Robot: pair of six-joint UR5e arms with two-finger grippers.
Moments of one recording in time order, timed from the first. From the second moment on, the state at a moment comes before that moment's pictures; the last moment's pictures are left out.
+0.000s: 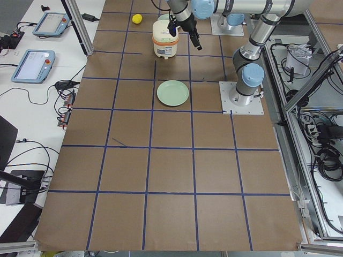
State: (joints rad) left arm -1.49 -1.46 -1.65 -2.13 1.61 -0.02; right arm 1.58 -1.53 1.53 -1.58 -1.52 -0.12
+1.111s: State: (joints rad) left arm -1.49 -1.46 -1.65 -2.13 1.61 -0.02; right arm 1.57 -1.53 1.53 -1.58 -1.53 -0.11
